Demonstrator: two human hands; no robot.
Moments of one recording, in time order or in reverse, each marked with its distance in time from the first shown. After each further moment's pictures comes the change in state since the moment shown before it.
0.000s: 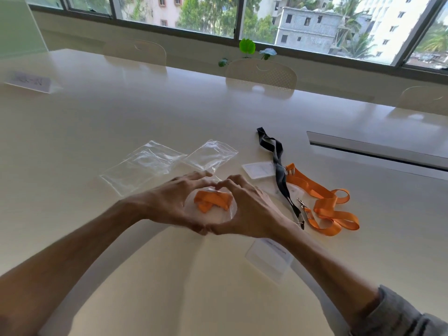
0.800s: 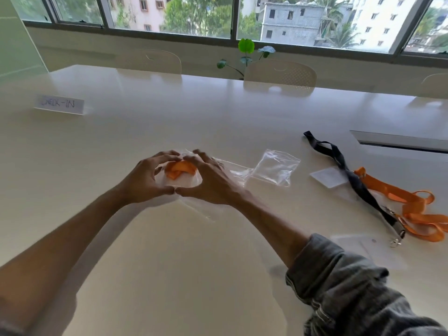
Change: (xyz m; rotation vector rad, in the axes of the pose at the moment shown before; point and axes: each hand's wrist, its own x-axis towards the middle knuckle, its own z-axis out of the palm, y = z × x) left_hand -0.079 -0.217 -0.110 -0.279 0.291 -0.088; right_hand 0.211 -0.145 0.096 0.119 0.089 -0.010
